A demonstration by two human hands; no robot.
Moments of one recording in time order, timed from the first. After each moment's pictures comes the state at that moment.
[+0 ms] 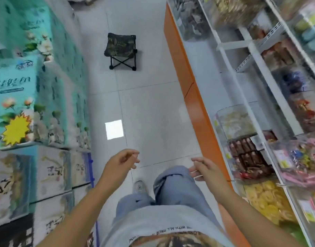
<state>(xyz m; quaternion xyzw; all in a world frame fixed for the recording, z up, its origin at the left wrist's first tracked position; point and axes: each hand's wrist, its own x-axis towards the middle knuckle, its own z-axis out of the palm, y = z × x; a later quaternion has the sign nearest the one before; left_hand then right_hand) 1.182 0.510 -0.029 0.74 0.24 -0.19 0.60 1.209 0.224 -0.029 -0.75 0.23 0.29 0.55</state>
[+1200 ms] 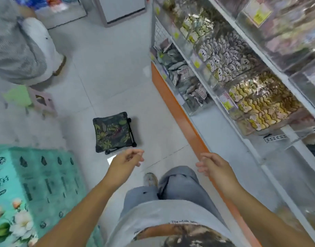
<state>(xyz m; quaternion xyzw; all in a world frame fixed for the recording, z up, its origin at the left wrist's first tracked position) 2.020 0.671 -0.031 0.78 0.13 -0.28 0.54 1.966 0.383 -0.028 -0.71 0.33 0.20 0.59</state>
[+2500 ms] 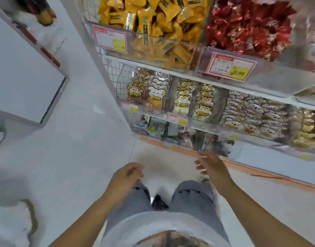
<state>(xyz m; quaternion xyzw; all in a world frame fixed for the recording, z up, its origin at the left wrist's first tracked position) 2.673 0.700 -0.093 0.79 -0.14 -0.49 0.35 2.467 0.499 -0.093 -0.50 0.60 -0.01 0.62</state>
